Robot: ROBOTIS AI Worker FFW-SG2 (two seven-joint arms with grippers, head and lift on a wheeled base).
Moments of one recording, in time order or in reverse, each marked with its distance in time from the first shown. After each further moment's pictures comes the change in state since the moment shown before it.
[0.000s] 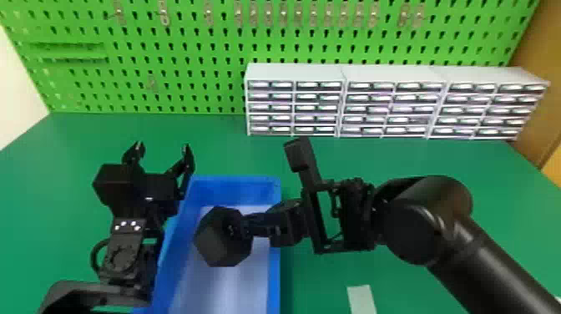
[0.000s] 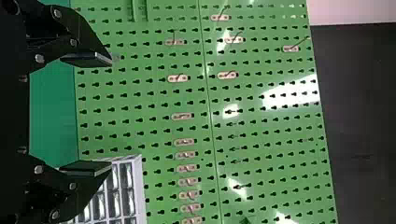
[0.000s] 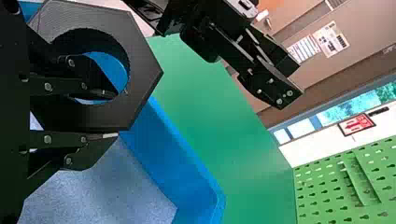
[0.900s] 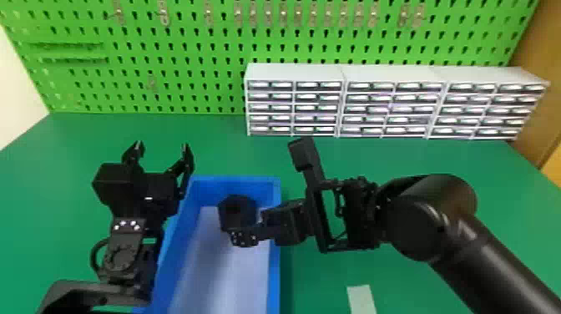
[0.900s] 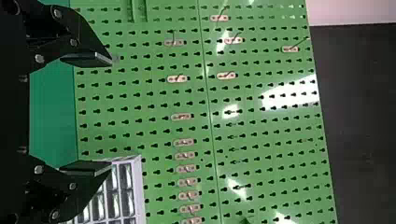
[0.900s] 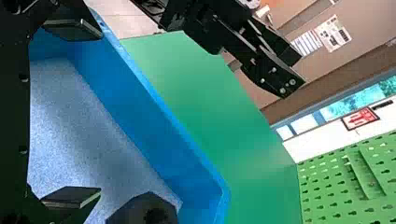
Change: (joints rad) left arm -0.001 0.000 0.001 0.000 0.000 0.000 0.000; right arm 0.003 -0.001 -0.024 0.005 0.001 0.031 0.001
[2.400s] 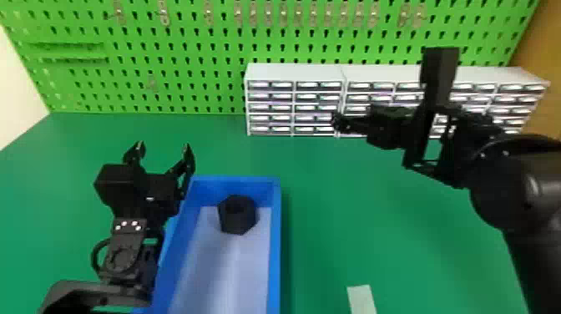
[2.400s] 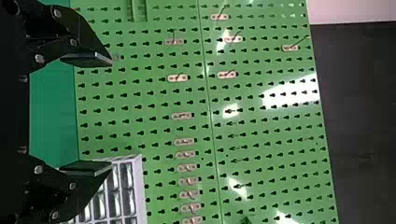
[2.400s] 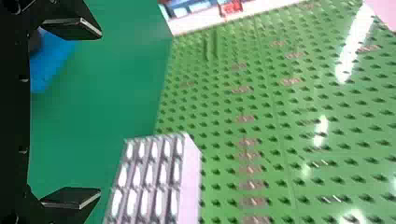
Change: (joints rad) left arm 0.001 0.000 -0.003 0.000 -0.005 0.001 0.000; right arm 0.126 0.117 -0.527 -0.200 0.474 -0.151 -0.039
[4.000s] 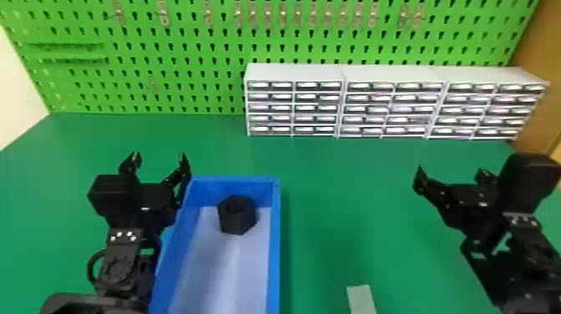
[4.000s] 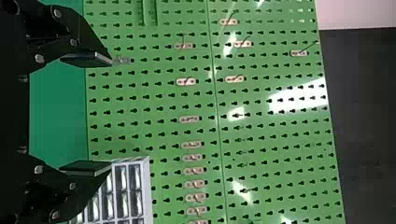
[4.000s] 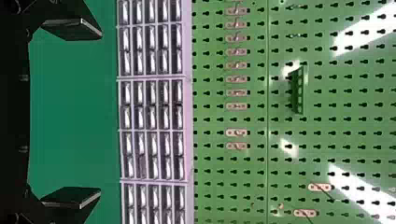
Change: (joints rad) left arm 0.040 -0.002 0.011 -0.011 0.023 -0.001 0.013; right arm 0.509 0.118 -0.180 -0.167 0.282 -0.445 -0.309
